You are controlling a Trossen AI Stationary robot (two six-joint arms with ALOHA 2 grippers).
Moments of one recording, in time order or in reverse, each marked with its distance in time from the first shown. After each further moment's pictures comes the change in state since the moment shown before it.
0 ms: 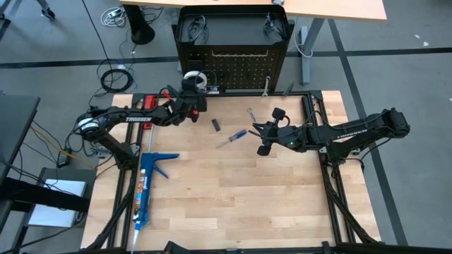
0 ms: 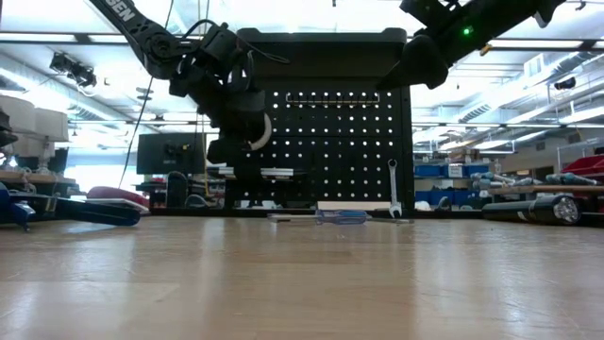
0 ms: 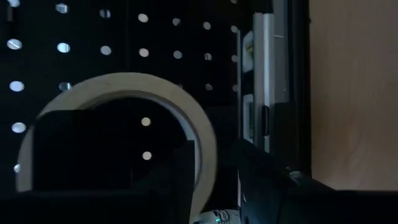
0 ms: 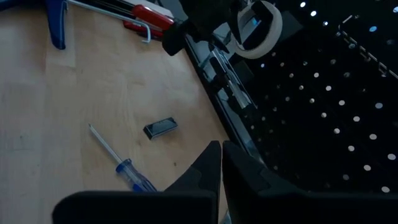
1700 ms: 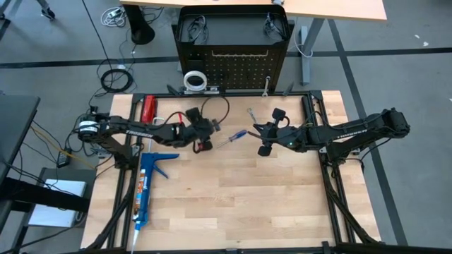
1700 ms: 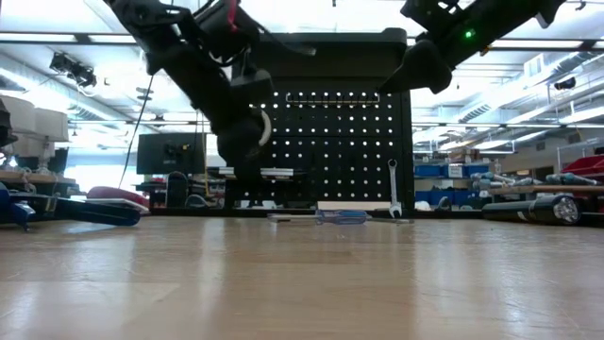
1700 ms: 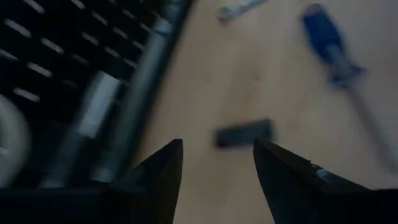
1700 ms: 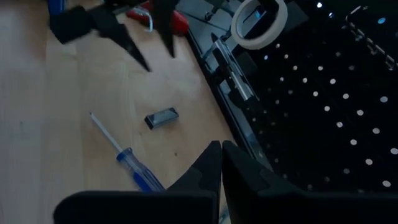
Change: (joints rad) left arm -0.352 0.000 0.000 -0.313 0.099 -0.919; right arm -0.001 0.000 0.000 -0.045 0.002 0.008
